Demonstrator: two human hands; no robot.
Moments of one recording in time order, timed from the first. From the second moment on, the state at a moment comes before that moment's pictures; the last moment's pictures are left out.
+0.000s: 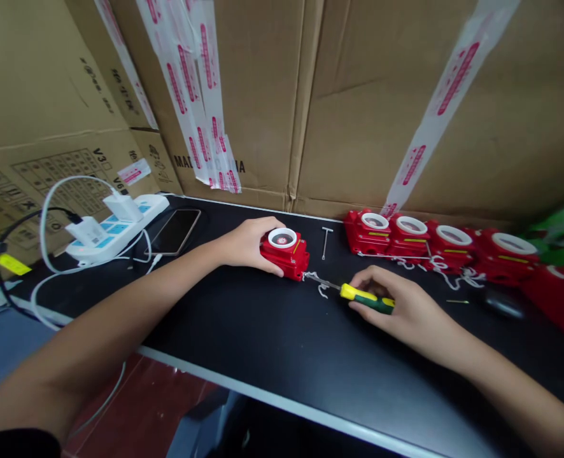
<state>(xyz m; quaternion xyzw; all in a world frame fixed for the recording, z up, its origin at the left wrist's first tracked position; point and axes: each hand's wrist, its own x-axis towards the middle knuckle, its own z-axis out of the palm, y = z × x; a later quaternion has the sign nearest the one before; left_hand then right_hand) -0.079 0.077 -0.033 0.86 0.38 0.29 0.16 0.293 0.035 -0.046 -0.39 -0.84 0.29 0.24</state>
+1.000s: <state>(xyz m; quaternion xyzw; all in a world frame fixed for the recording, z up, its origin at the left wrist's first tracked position) -0.073 0.066 -0.024 0.88 0.29 0.37 -0.03 0.299 0.038 -0.023 -0.44 -0.78 0.36 0.27</state>
